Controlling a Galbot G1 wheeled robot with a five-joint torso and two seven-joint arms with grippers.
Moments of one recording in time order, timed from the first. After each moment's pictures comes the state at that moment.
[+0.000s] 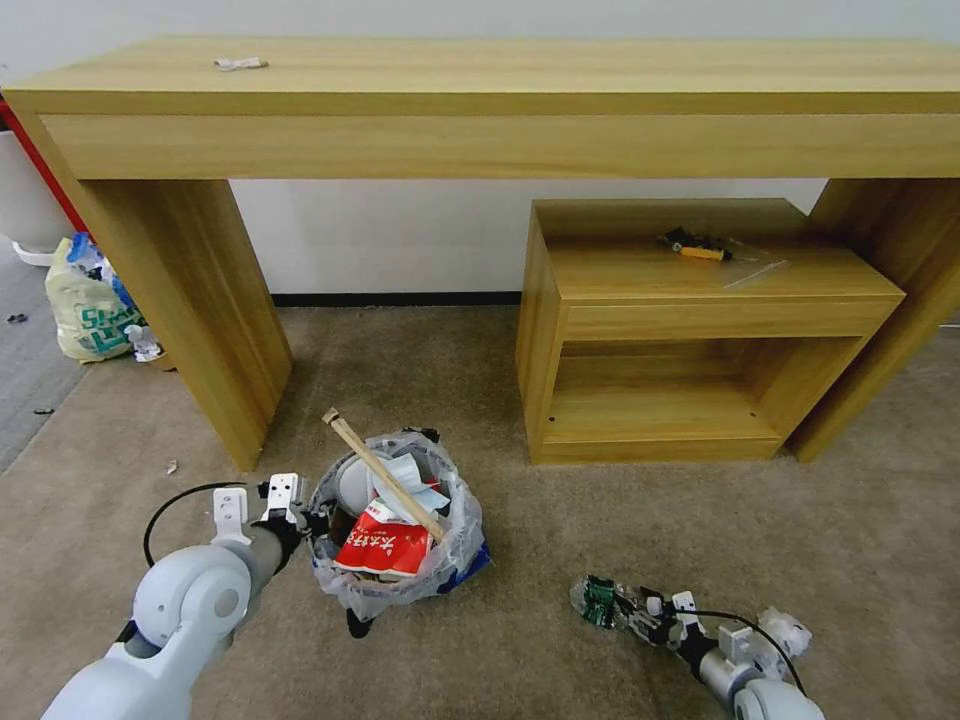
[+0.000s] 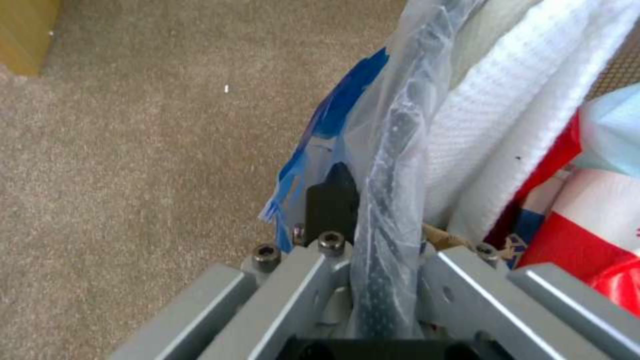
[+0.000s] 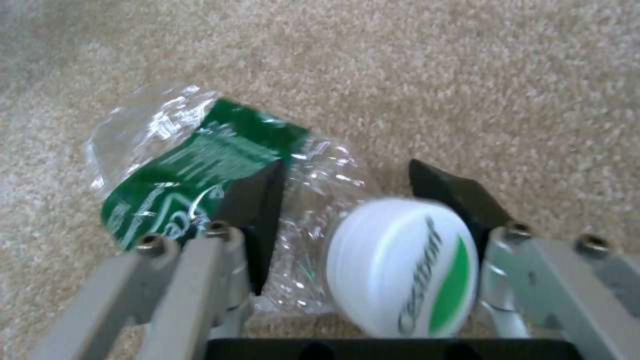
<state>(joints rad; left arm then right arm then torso) 1.32 -0.99 -0.48 -2.02 -0.90 0.74 -0.30 -1.28 1.21 0.54 1.11 0.31 0.04 -0.52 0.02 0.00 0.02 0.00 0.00</state>
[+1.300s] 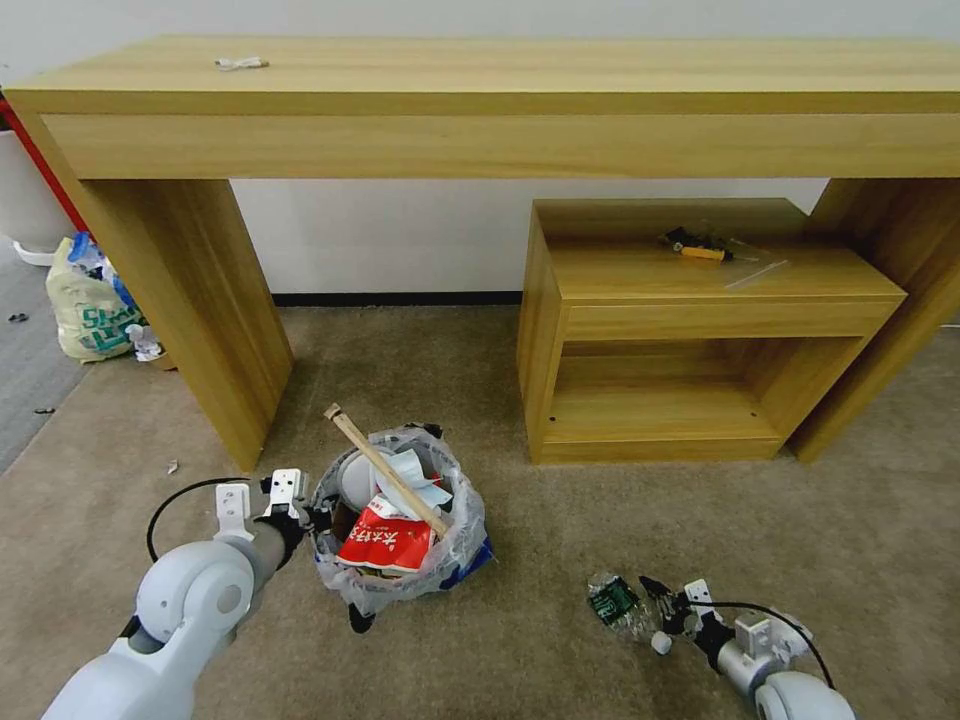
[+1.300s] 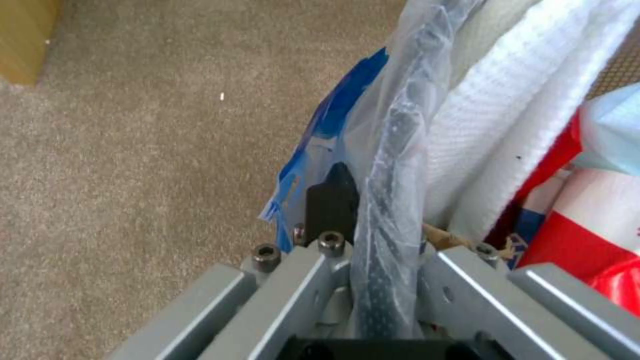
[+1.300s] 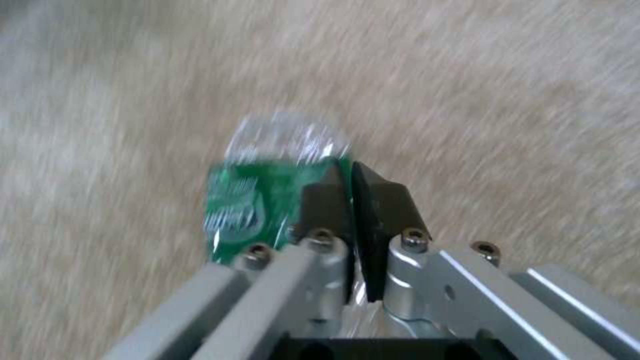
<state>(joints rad) 1.31 -1.00 -0.47 -2.02 -0.89 0.74 -0.30 -1.39 1.12 0.52 1.33 0.21 -0.01 -0.50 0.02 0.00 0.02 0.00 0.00</state>
